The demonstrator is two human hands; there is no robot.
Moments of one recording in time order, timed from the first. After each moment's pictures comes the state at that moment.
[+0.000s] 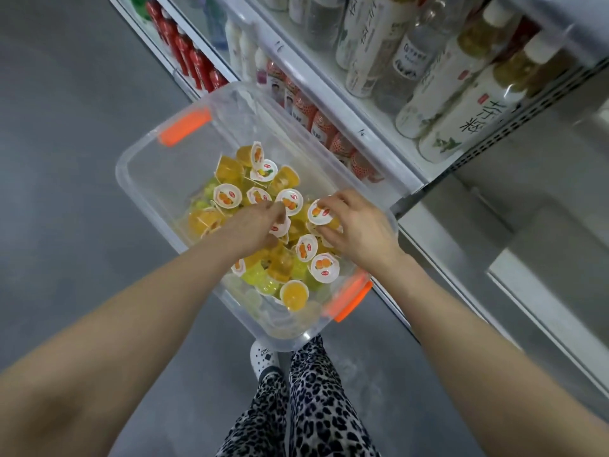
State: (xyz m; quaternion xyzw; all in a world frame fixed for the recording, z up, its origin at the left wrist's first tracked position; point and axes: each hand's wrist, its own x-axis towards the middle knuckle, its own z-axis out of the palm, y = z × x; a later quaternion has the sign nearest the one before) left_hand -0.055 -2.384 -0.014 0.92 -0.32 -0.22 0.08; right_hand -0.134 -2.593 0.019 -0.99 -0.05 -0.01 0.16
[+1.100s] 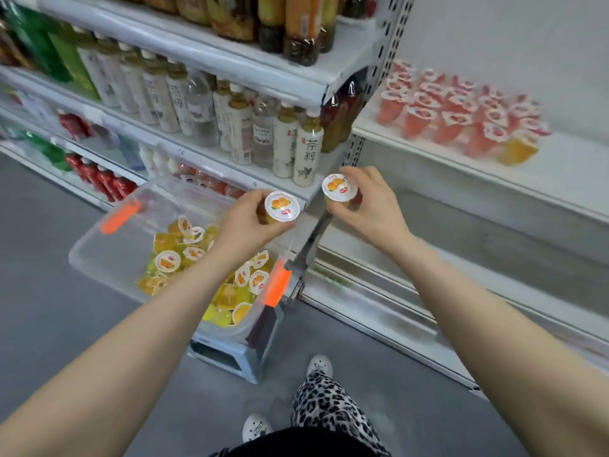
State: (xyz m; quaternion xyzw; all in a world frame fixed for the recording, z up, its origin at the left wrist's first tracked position) left_hand -0.162 -2.468 0.150 0.81 -0.30 -0.12 0.49; right_hand -0.283 -2.664 0.177 -0.92 0.18 -0.23 0.26
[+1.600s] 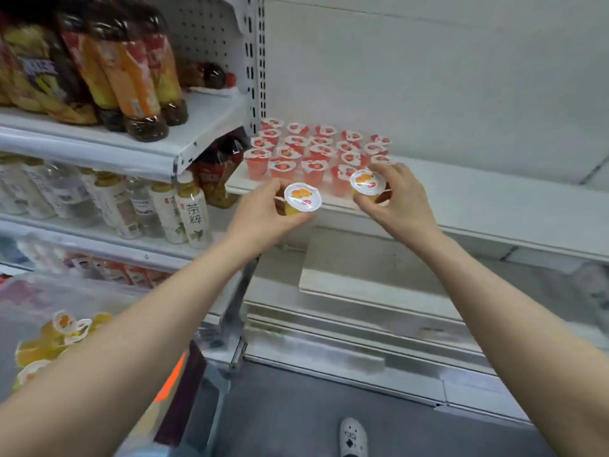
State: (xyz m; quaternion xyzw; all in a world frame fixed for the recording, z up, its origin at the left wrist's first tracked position) left_hand -0.248 -2.684 0.249 0.74 -0.47 -0.11 0.46; right_hand -0.424 -2.855 0.254 -0.87 0.29 -0.35 0.18
